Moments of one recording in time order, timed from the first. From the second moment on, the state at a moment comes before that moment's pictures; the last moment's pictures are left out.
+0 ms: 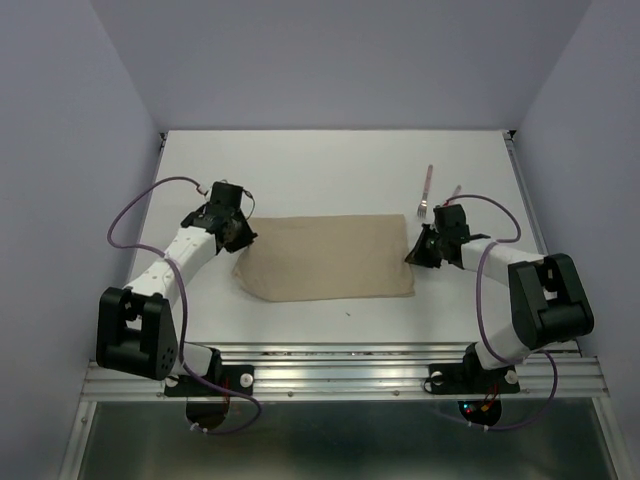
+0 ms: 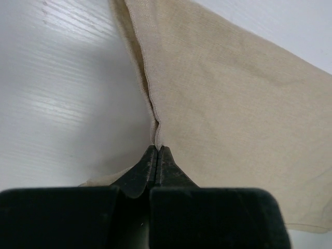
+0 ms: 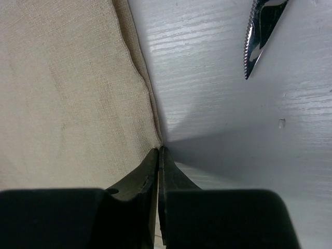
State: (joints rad) left arm -0.23 1.36 0.92 -0.54 -0.12 -0.66; right arm 0.20 1.53 0.70 -0.13 -0.19 0.60
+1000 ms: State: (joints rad) left arm -0.77 1.78 1.42 -0.54 -0.07 -0.82; right arm 0.36 1.63 0.73 0.01 -0.23 0.77
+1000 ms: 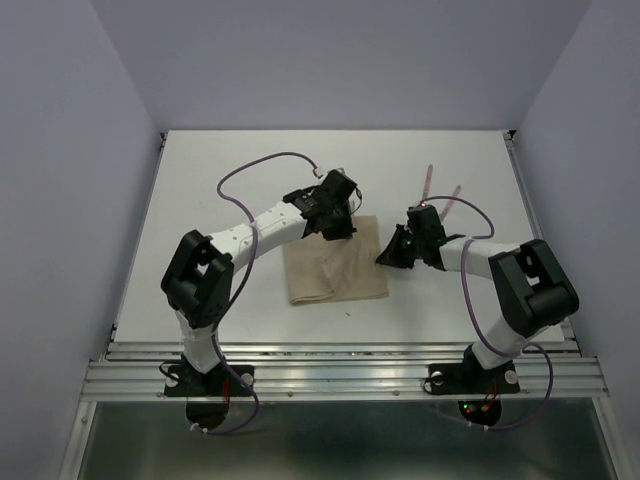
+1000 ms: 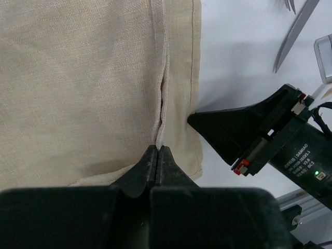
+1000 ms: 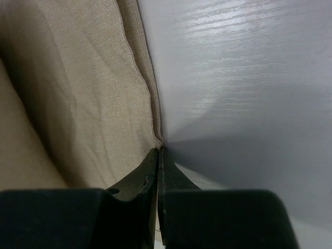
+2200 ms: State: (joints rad) left arm -0.81 1.93 1.56 -0.52 0.04 -0.83; right arm 0.42 1.48 0.66 -0.07 -0.02 0.79
